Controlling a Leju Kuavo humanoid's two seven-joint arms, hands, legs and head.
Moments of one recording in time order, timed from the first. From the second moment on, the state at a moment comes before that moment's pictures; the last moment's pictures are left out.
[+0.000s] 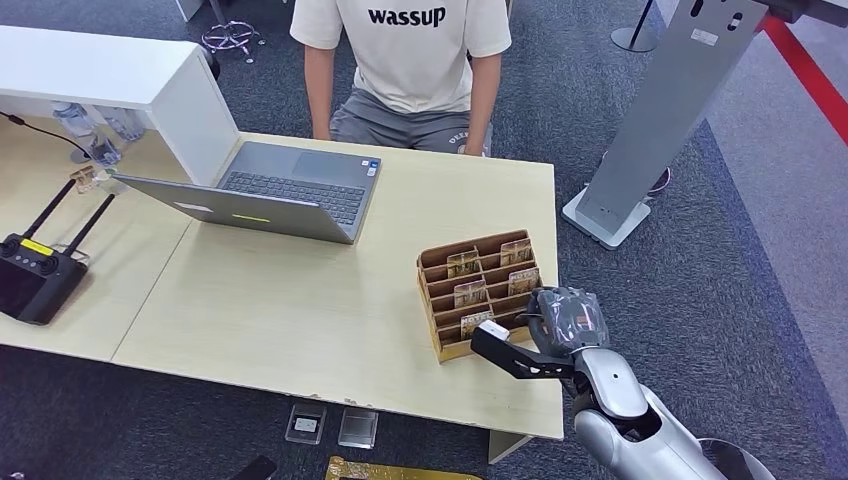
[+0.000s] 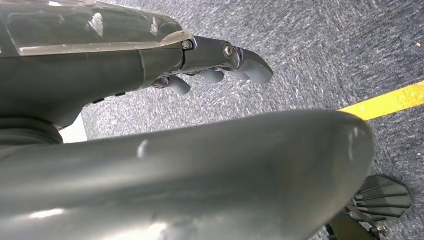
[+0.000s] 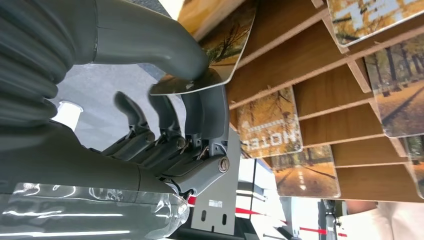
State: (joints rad) left arm -0.15 0.12 -1.36 -0.20 1.16 0.06 0.10; right arm -0.46 -0.28 0.86 -1.35 0.89 -0.08 0.40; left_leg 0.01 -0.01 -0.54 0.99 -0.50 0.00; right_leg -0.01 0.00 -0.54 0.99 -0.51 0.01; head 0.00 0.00
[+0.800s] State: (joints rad) left arm -0.15 0.12 -1.36 -0.20 1.15 0.04 0.09; right arm -0.47 -0.29 0.84 -1.43 0.81 -0.07 0.42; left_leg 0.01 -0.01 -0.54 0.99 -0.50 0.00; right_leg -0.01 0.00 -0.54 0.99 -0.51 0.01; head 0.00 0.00
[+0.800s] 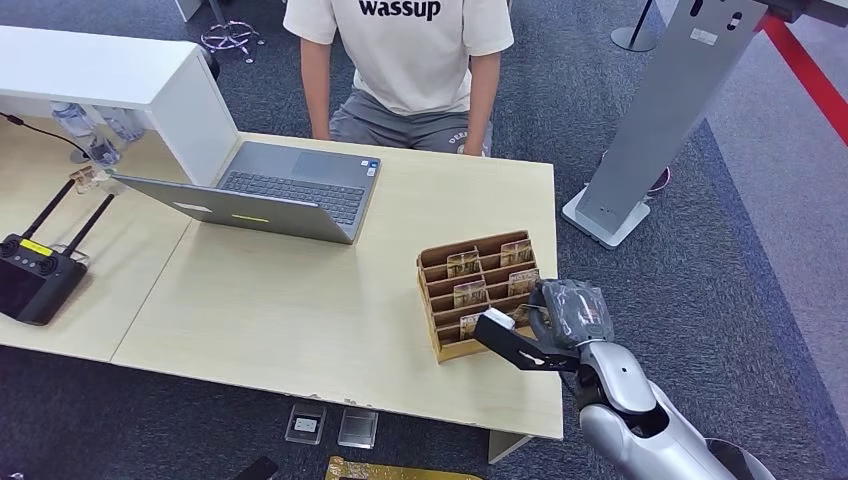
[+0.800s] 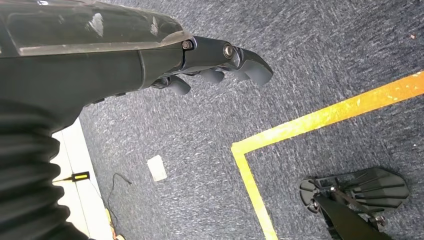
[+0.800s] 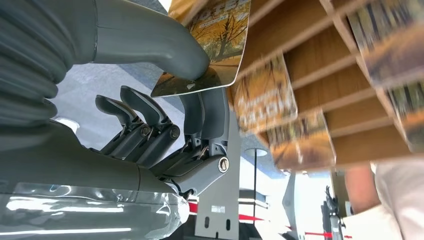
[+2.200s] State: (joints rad) left arm -0.19 0.11 -1.36 -0.20 1.12 0.02 0.12; right arm -0.61 -0.07 0.82 -1.09 0.94 -0.69 -0.07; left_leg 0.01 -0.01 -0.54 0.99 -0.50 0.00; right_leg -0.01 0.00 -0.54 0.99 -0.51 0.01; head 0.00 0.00
